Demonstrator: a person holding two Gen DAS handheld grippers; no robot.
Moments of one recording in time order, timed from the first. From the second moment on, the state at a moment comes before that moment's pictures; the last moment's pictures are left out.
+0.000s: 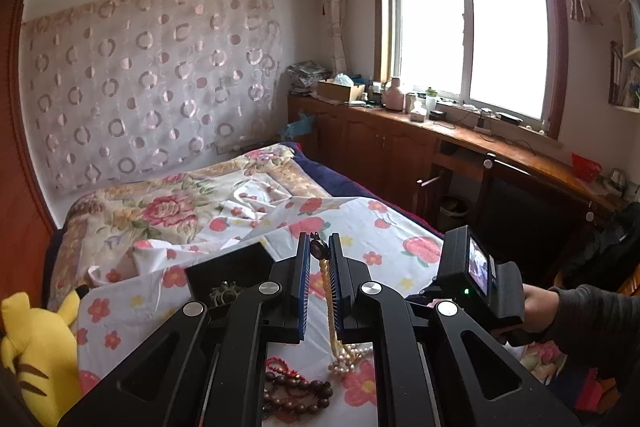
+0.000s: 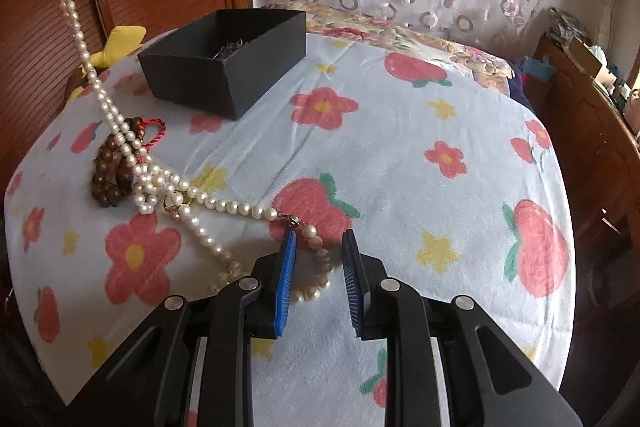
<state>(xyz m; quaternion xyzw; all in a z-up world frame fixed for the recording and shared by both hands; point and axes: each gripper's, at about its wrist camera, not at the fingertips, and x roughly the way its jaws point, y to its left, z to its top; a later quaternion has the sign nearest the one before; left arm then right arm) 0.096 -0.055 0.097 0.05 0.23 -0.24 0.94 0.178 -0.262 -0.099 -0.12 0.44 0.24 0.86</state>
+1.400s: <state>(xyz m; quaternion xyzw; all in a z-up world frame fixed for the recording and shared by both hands) 0.162 -0.007 0.133 0.03 0.23 -0.16 0.96 0.191 -0.198 0.144 -0.16 0.18 0.27 0.93</state>
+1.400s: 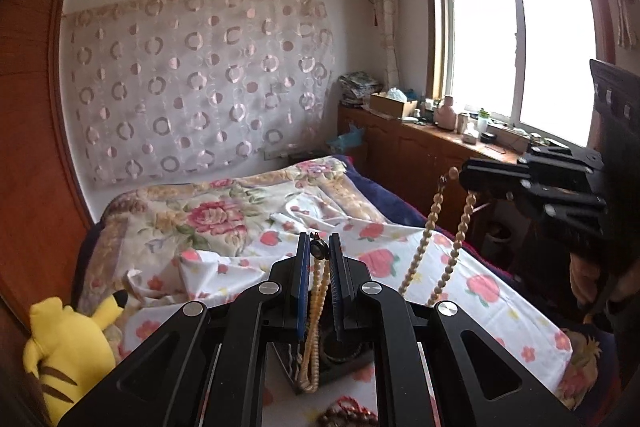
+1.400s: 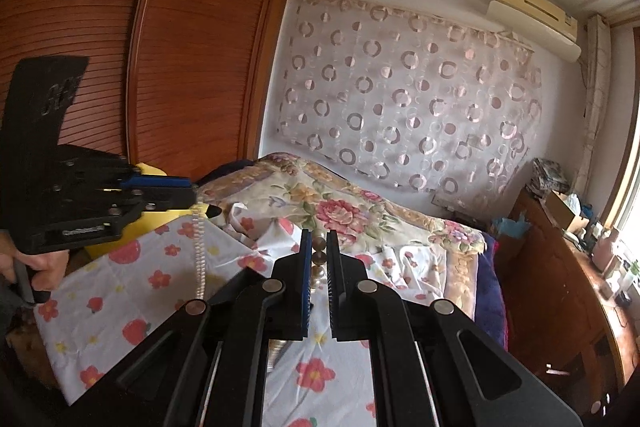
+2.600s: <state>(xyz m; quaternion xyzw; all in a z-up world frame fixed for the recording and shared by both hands) 0.189 0.022 -0.017 0.01 0.35 -0.12 0.93 0.289 -0.125 0.018 -0.17 0.31 0.25 0.90</state>
